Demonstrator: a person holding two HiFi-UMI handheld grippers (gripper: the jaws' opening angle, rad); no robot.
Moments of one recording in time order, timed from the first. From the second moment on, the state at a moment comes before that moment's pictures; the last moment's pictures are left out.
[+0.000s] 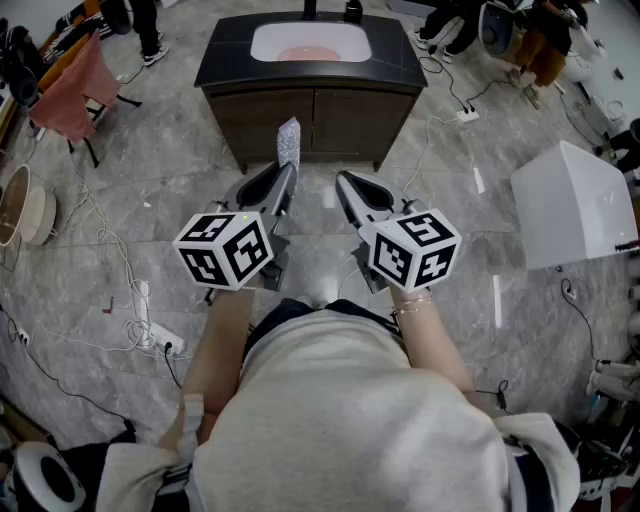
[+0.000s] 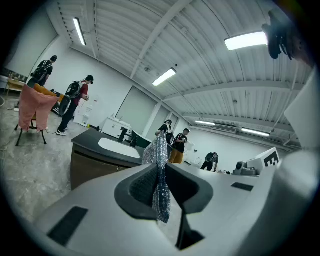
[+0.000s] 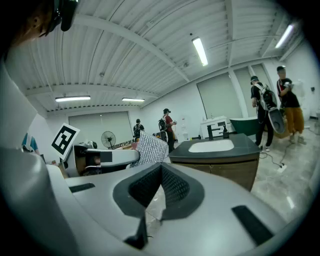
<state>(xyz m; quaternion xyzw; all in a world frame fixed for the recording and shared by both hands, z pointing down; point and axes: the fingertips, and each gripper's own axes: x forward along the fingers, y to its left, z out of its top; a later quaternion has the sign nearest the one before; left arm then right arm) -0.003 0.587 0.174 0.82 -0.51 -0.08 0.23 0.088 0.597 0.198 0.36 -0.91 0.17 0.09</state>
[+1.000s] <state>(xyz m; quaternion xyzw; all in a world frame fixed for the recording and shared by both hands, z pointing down) -0.020 0.568 0.198 0.84 -0.49 -0.08 0.23 0.076 0.567 0.212 0.38 -0.90 0.21 0.04</state>
